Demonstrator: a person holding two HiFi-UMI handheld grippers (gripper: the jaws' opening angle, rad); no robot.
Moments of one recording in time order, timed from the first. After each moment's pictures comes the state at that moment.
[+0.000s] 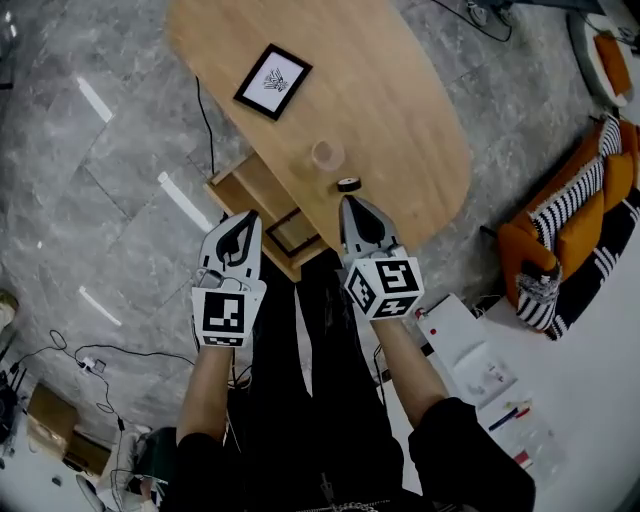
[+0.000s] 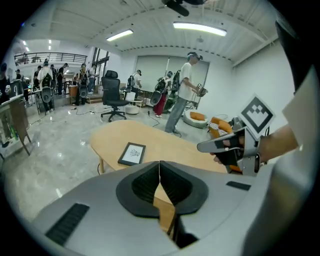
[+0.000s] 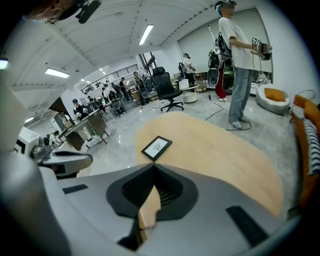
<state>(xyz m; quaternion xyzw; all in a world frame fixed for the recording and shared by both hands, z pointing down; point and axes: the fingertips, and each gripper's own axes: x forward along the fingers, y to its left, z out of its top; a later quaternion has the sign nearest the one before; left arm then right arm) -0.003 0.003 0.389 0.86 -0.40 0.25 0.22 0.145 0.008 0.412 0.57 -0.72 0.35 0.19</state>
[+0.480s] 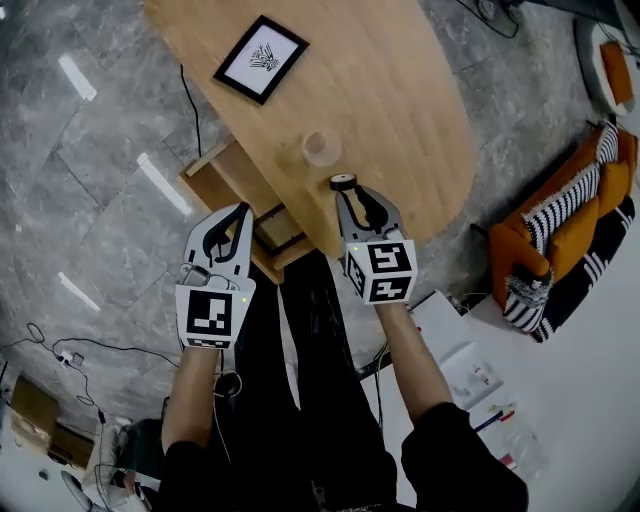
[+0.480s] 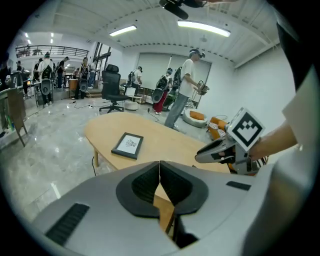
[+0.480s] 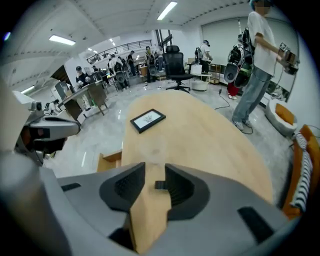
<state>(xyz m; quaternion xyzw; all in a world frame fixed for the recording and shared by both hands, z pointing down) 0.010 0.004 0.444 0.86 -0.39 0.25 0.24 0.176 0.021 0.504 0.52 -0.71 0.34 0.34</state>
